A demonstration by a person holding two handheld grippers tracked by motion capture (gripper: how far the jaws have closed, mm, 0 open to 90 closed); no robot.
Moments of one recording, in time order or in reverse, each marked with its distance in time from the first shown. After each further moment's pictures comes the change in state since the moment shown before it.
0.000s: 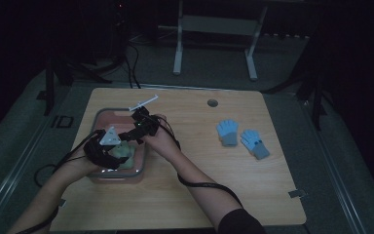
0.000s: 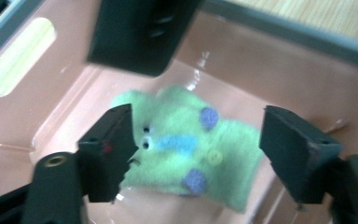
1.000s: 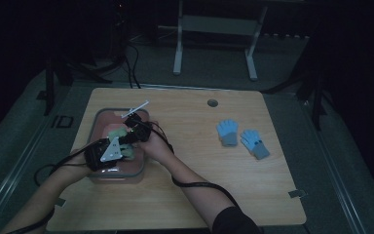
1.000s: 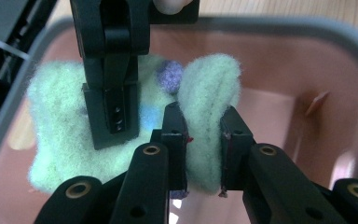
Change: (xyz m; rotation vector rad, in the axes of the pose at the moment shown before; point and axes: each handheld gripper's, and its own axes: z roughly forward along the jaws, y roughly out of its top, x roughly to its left) left arm -0.016 -0.008 0.001 -0.025 0.053 0.302; right arm 0.006 -0.006 0.033 0.074 0.065 -0.006
